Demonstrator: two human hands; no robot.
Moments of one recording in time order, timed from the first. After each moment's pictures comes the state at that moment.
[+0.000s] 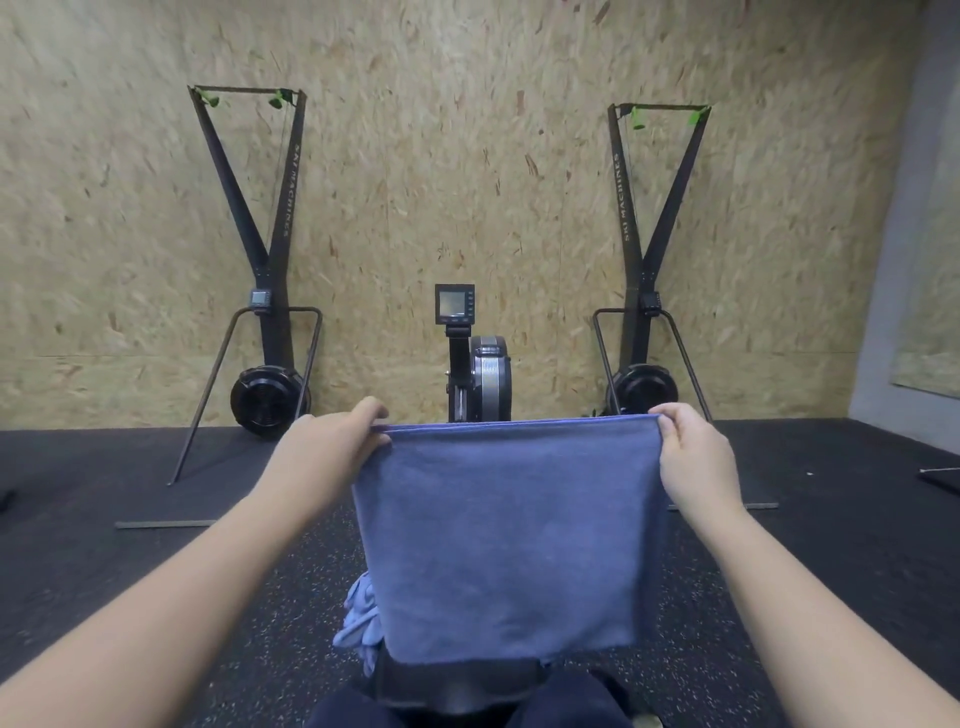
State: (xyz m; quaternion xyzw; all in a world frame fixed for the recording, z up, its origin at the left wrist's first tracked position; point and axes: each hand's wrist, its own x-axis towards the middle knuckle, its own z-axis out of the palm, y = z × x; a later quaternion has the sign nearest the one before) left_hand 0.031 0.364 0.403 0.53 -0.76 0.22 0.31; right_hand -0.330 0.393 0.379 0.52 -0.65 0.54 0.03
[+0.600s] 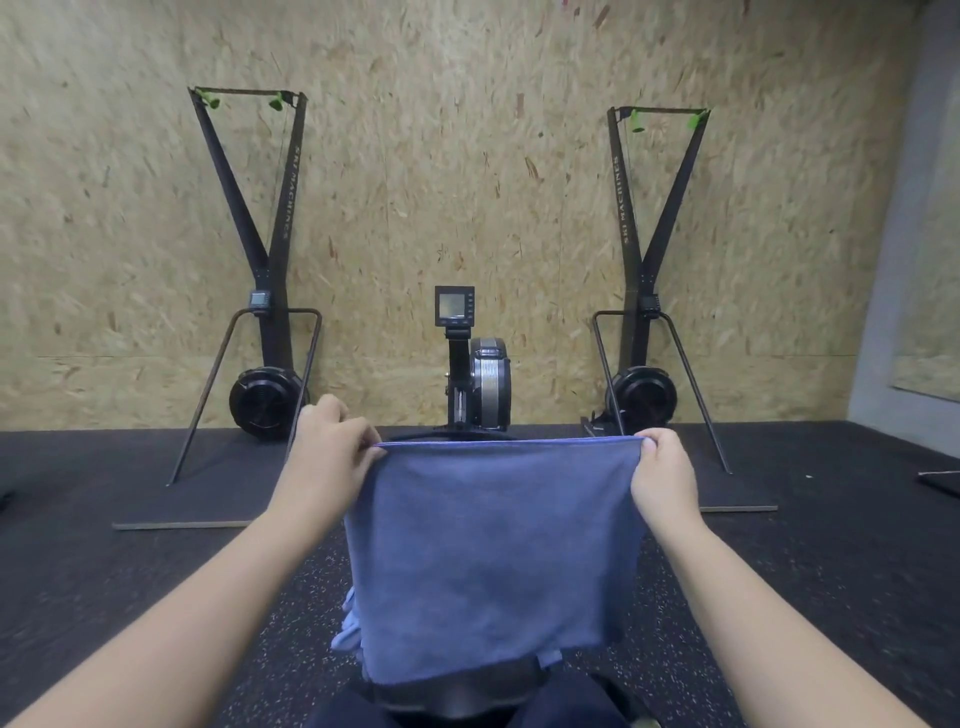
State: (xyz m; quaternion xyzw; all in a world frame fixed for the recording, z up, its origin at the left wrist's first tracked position) left_hand 0.031 0.355 0.387 0.52 -0.73 0.14 0.42; right_hand -0.299 0.383 0.363 0.46 -0.65 0.60 -0.09
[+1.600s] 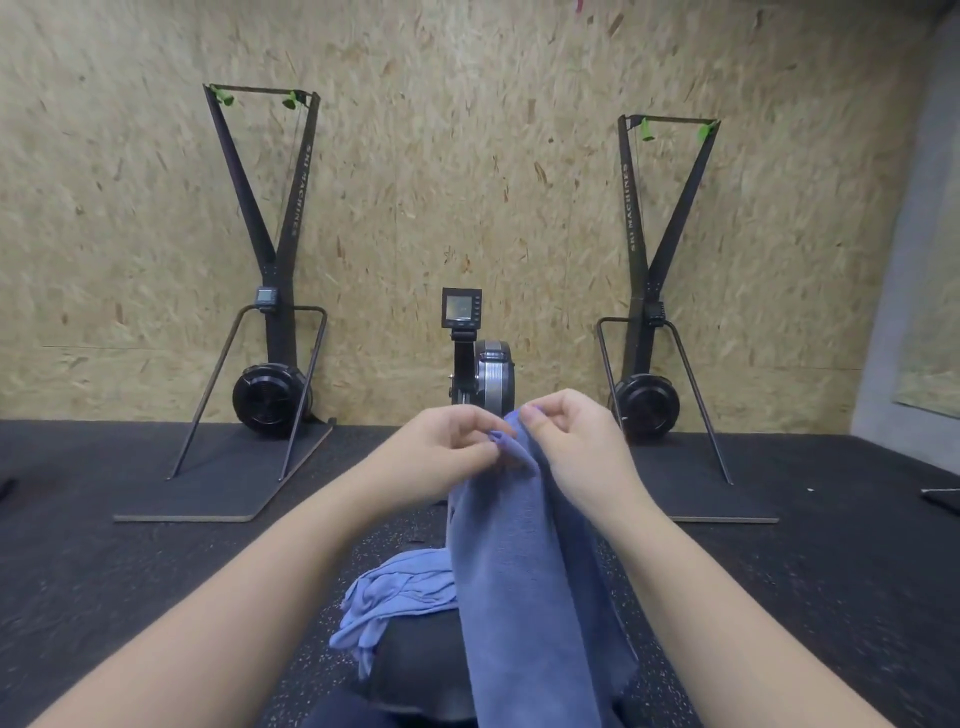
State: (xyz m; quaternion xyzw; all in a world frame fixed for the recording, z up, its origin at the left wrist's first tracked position) left_hand -0.035 0.425 0.432 0.33 -0.79 -0.34 0.40; right_hand -0.202 0.434 0.425 0.64 -0.47 0.59 -0.14
